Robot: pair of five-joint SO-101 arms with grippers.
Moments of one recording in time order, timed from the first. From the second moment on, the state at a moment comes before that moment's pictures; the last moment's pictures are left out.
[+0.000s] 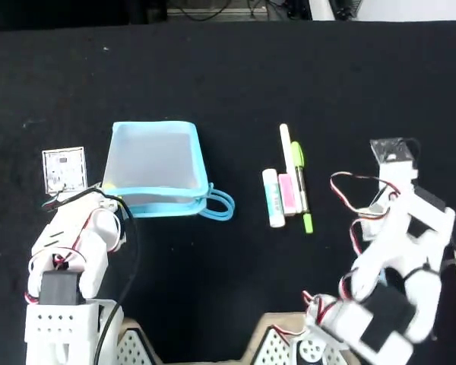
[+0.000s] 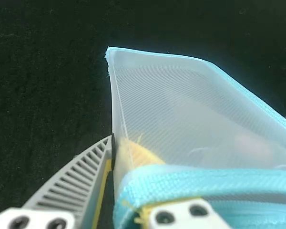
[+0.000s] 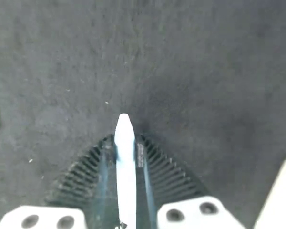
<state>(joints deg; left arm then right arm) -5.1 -84.3 73.1 52.8 5.3 37.9 -11.5 45.1 52.1 42.6</state>
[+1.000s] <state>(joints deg) -5.1 -84.3 73.1 52.8 5.3 -0.7 -89.5 45.0 63.1 3.2</state>
